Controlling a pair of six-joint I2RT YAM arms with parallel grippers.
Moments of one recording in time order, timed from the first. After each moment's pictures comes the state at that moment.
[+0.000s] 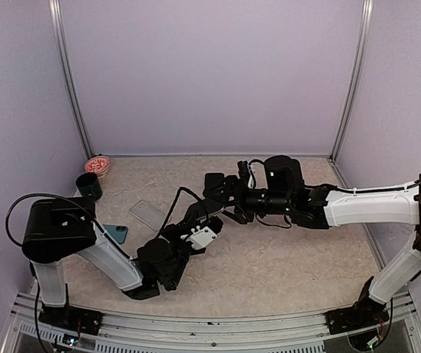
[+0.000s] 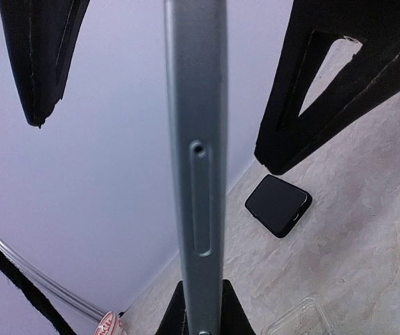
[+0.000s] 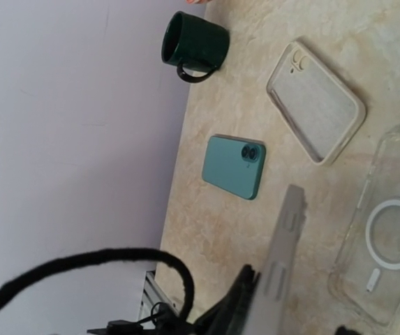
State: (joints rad) left arm -1.25 1.96 0.66 1.47 -0.95 0.99; right arm 0.90 1.53 0.97 0.26 -0.27 1.12
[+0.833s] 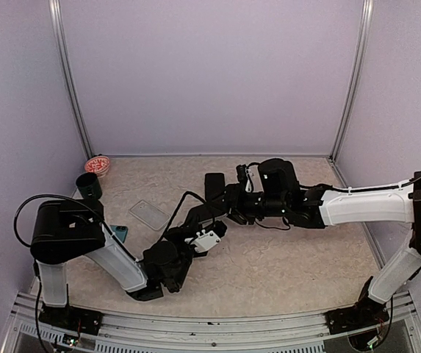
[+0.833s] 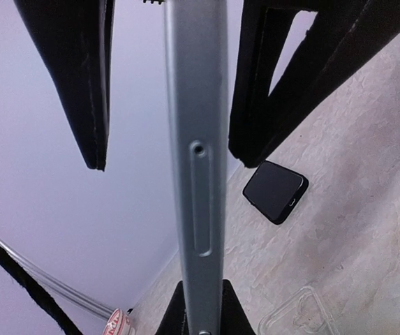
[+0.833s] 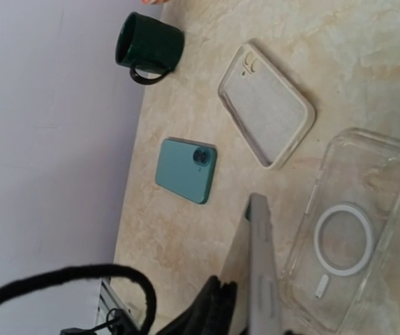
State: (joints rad) left arm -1.25 2.02 0.69 1.46 -0.98 1.03; right arm 0.90 1.57 0.99 0.20 -0.22 1.06
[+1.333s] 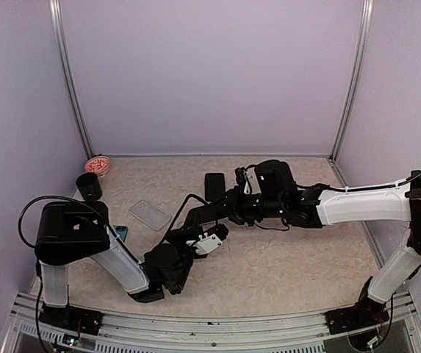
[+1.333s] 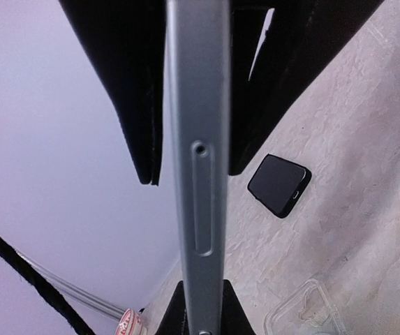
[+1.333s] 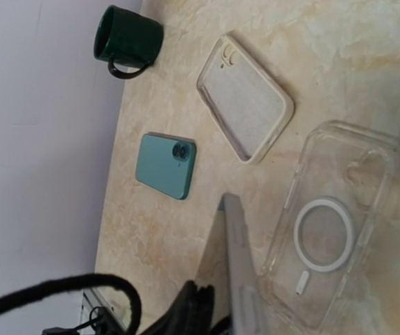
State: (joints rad) left arm -1.26 2.04 0.69 1.49 -1.00 1.09; right arm 0.90 1.60 1.00 0.17 -0.21 1.04
